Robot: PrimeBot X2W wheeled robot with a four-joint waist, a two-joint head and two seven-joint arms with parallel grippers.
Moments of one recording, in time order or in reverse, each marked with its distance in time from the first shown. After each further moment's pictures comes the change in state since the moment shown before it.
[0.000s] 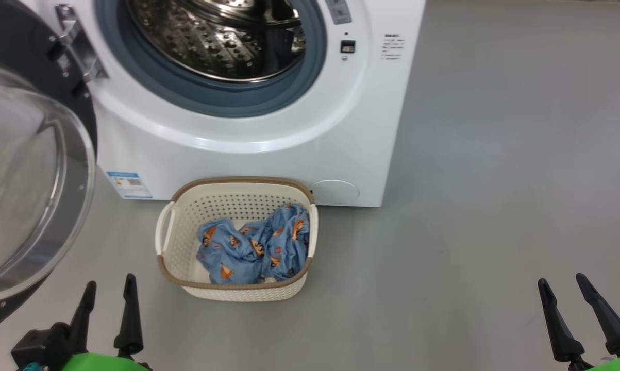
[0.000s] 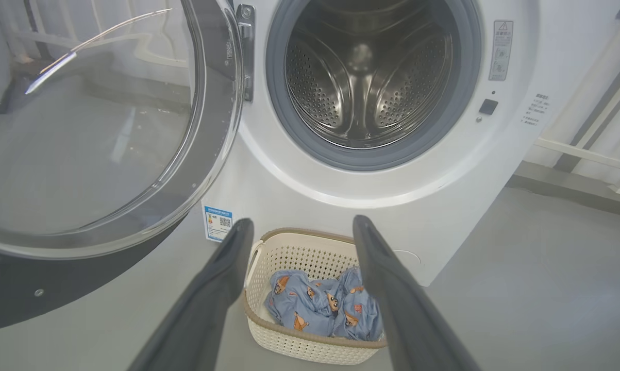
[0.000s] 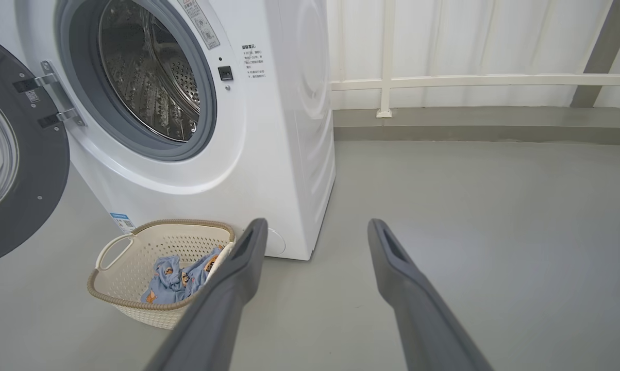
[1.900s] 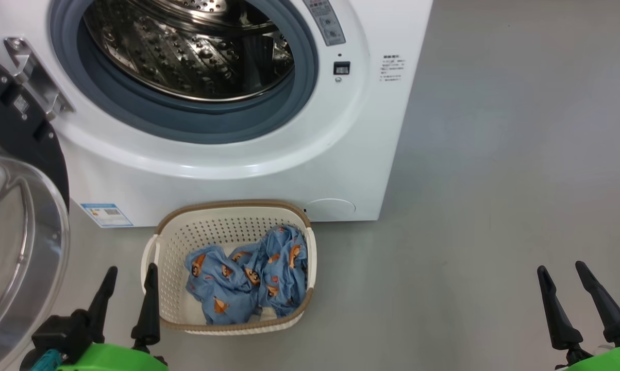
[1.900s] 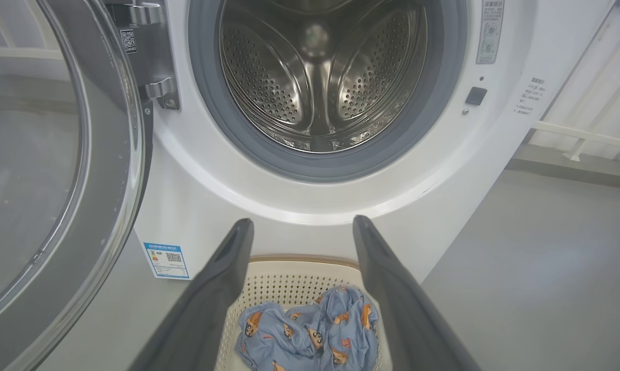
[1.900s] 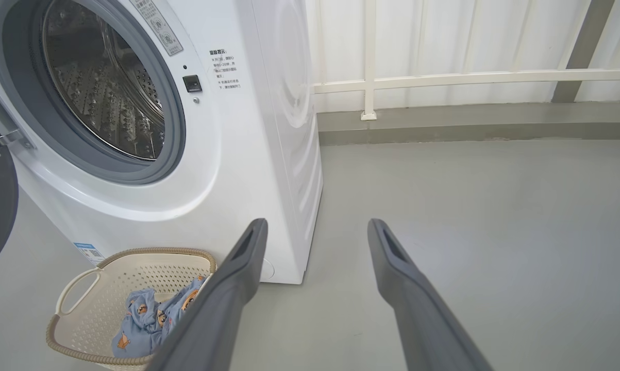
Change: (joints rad) left arm -0.018 0.031 -0.090 -0.026 0.000 0.000 0.000; right arm -0.030 0.013 -0.007 -0.009 0.000 0.000 0.000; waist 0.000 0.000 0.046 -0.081
